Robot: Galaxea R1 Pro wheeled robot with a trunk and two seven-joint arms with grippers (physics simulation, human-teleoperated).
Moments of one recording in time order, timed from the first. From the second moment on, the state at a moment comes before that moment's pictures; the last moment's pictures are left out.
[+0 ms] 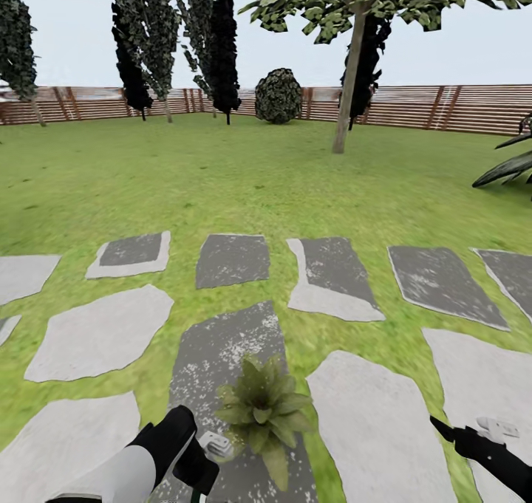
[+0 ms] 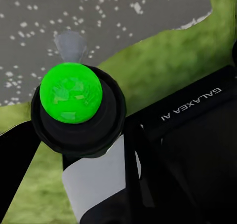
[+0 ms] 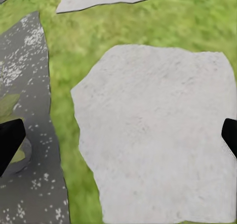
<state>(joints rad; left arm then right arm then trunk) -0.67 -0.09 -0.02 -0.25 -0.51 0.79 -0.54 -0.46 -0.23 -1.15 -0.64 0.60 0.04 0.90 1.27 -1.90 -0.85</state>
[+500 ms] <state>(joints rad) -0.67 -0.09 -0.02 -0.25 -0.51 0.79 -0.54 -0.46 -0.23 -1.15 -0.64 0.60 0.04 0.90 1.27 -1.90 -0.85</state>
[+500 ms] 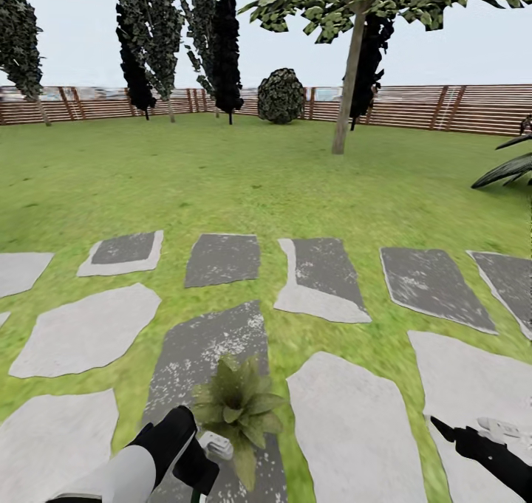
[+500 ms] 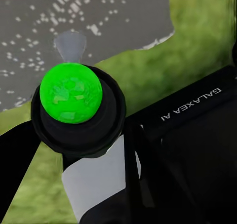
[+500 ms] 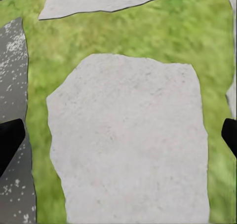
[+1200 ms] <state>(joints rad) -0.67 -0.09 -0.02 -0.25 -0.51 0.79 -0.54 -0.46 -0.23 -1.15 -0.64 0.60 0.04 0.90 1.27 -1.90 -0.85</state>
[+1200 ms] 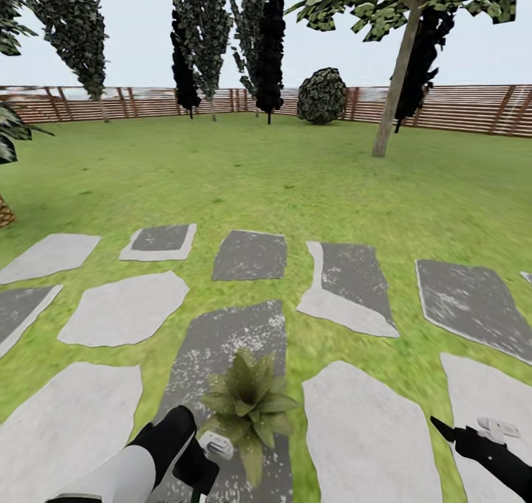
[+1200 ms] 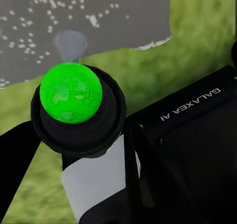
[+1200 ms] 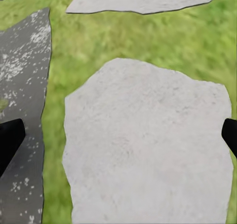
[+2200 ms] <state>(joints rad) -0.67 -0.09 -0.02 -0.12 -0.51 0.74 -0.54 -0.46 -0.23 -1.15 -0.64 0.60 0.04 0.90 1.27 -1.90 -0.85</state>
